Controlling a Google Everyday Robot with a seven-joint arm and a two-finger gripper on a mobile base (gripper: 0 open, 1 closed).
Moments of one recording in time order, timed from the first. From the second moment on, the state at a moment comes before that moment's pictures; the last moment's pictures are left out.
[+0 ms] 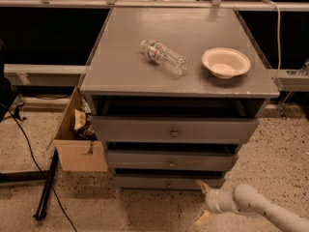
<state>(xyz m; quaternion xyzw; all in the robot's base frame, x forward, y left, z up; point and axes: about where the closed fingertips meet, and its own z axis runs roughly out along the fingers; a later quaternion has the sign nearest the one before) 0.471 -0.192 0.262 -0.60 0.71 0.17 0.32</state>
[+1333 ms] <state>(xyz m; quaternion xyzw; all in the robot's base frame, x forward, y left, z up) 0.495 -0.191 0.243 -0.61 0.68 0.15 0.37</state>
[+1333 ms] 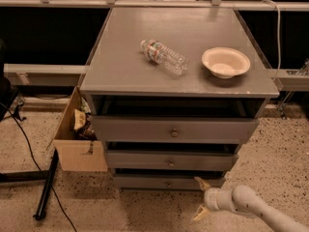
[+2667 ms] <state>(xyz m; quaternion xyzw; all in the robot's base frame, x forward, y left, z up) 0.542 -0.198 0.199 -0.62 0.69 0.11 0.36</state>
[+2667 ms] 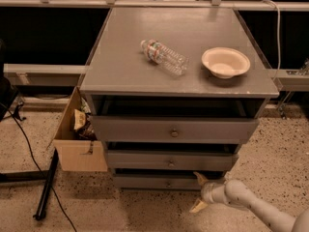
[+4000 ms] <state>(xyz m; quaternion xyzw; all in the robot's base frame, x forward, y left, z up) 0.575 -0.198 0.174 -0.62 0.70 0.07 0.34</state>
